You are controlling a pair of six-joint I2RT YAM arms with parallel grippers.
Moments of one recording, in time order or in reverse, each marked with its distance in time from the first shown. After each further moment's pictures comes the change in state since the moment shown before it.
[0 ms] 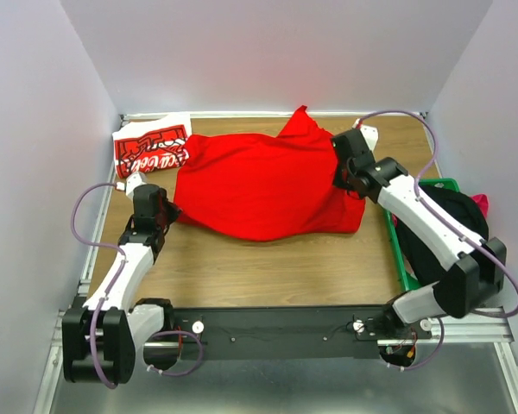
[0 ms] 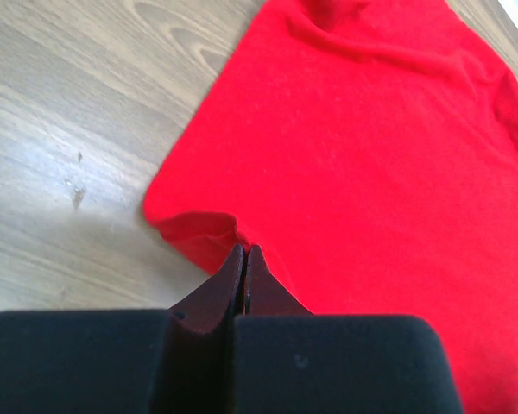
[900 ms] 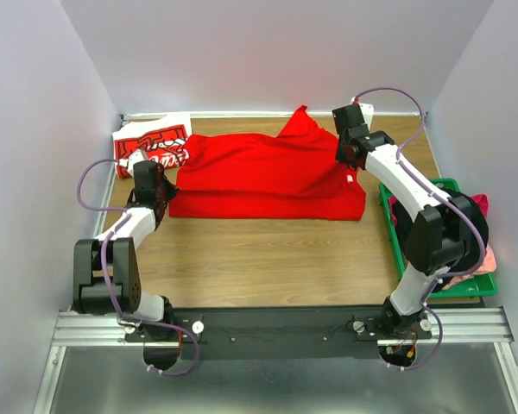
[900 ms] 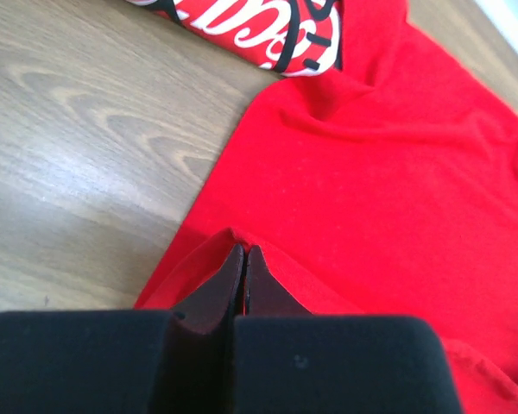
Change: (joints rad) left arm 0.084 0.405 0.188 0.223 0.058 0.071; right arm -0.165 0.333 0.257 0.108 0.018 -0.198
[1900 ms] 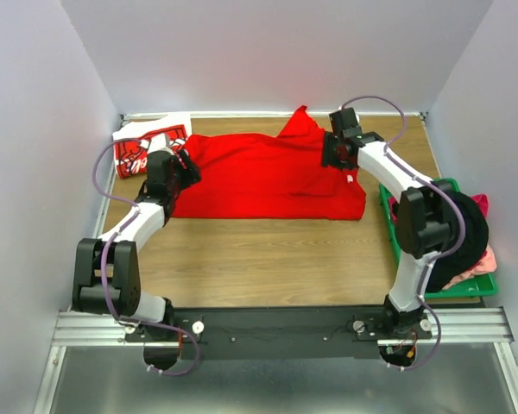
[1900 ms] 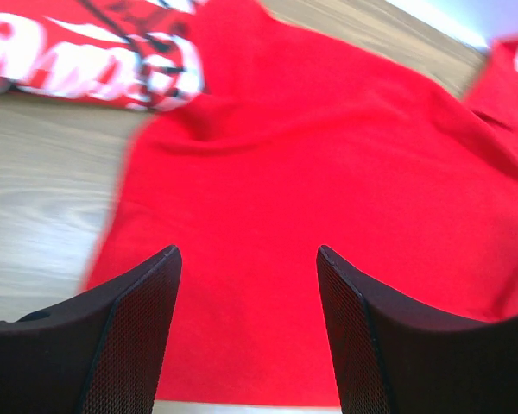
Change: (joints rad) left arm -0.100 0.026 0.089 0.052 0.051 0.156; right arm -0.039 0.208 0.088 0.063 -0.216 -0.086
